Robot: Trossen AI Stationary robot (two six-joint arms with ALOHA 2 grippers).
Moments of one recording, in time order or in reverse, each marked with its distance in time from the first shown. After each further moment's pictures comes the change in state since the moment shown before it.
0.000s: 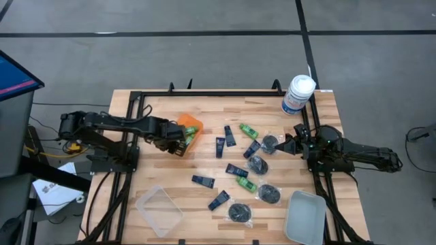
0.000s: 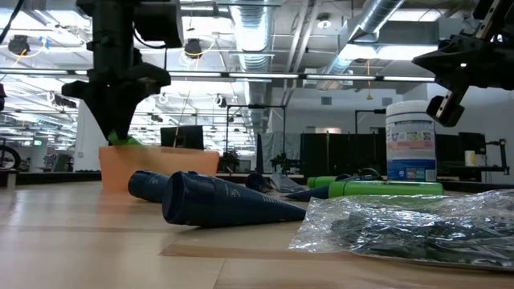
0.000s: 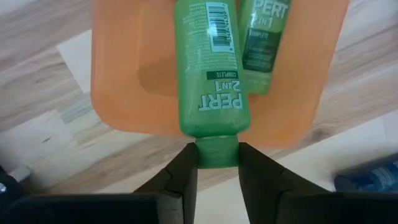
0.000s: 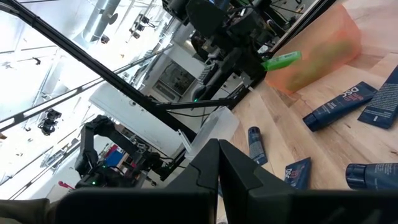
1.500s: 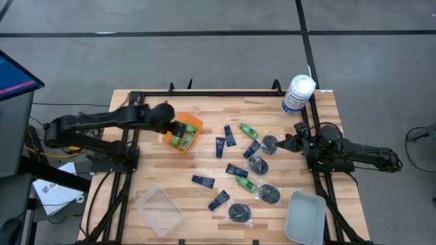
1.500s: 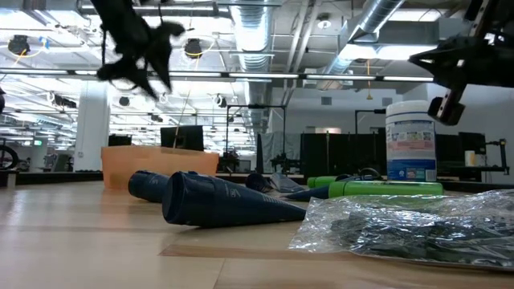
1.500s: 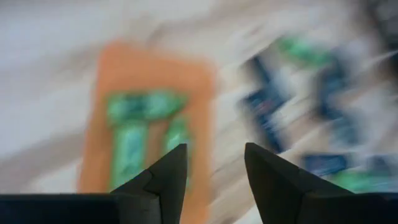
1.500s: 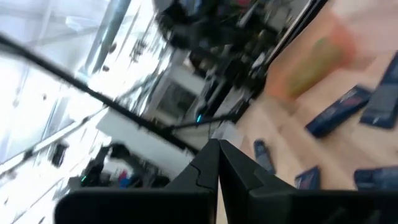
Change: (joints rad) left arm 0.129 -0.292 0.037 0.246 -0.139 0.175; right arm -0.001 0.000 -0.002 0.042 0.088 0.132
